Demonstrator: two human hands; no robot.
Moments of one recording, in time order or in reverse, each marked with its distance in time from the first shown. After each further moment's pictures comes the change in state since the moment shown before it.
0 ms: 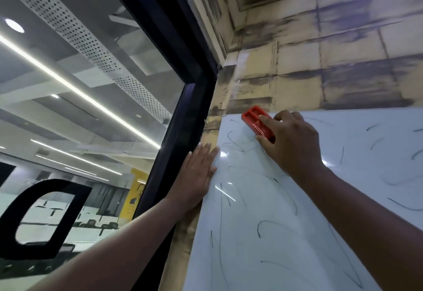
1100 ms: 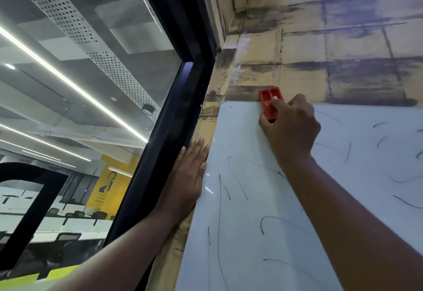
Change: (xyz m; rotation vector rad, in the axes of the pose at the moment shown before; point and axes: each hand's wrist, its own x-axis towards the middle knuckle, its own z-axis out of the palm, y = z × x) left_hand -0.023 -0.008 0.030 -0.328 0.246 0.034; right_hand 0.017 -0.026 0.028 -0.128 0.062 0.338
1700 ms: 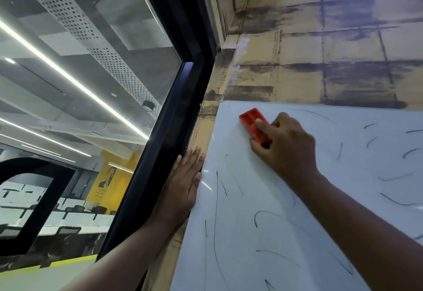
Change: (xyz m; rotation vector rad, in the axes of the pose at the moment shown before) left_hand -0.030 0.010 -0.005 -0.043 0.013 -0.028; right_hand -0.035 0.025 -0.024 0.124 -0.114 -0.389
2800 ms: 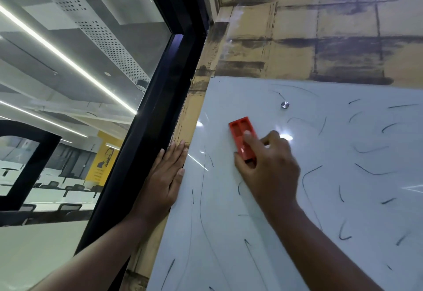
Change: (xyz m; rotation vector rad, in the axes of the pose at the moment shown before) left_hand -0.053 0.005 -0.004 0.073 -0.031 0.022; right_hand -0.093 -0.038 -0.013 0.060 0.037 0.215
